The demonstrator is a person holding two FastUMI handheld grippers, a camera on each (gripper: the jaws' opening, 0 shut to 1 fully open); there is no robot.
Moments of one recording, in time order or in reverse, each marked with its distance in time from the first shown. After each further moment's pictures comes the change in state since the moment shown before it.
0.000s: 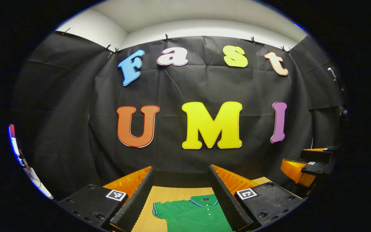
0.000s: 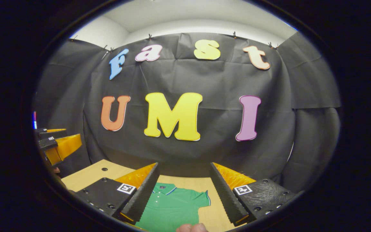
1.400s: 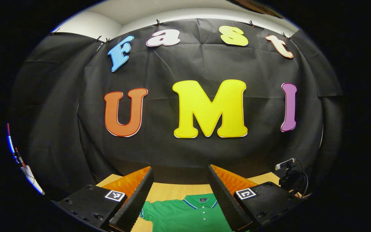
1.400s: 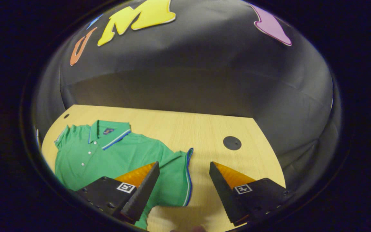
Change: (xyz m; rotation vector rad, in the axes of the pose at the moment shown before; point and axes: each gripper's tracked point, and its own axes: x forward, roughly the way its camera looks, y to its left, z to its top) left arm 0.096 -0.044 -0.059 0.020 0.121 0.047; right arm 0.265 -0.125 -0.331 -0.011 0.577 0.024
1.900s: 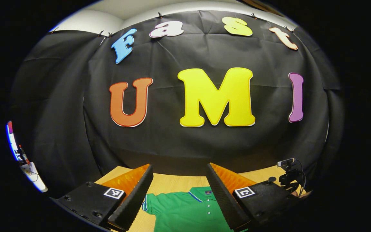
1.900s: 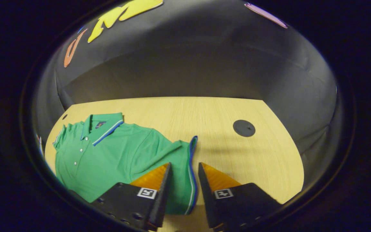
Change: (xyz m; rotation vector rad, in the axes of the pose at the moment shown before) left arm 0.003 0.006 -0.016 0.016 0.048 0.048; right arm 0.032 0.008 -0.027 0.068 0.088 0.070
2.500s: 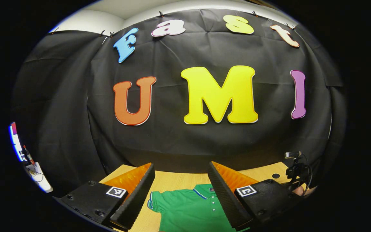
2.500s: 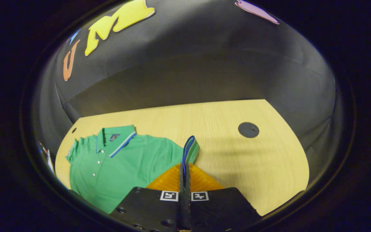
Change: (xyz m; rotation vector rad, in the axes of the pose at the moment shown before) left arm -0.009 0.009 -0.001 0.001 0.003 0.010; right arm -0.032 0.018 0.030 0.090 -0.030 0.058
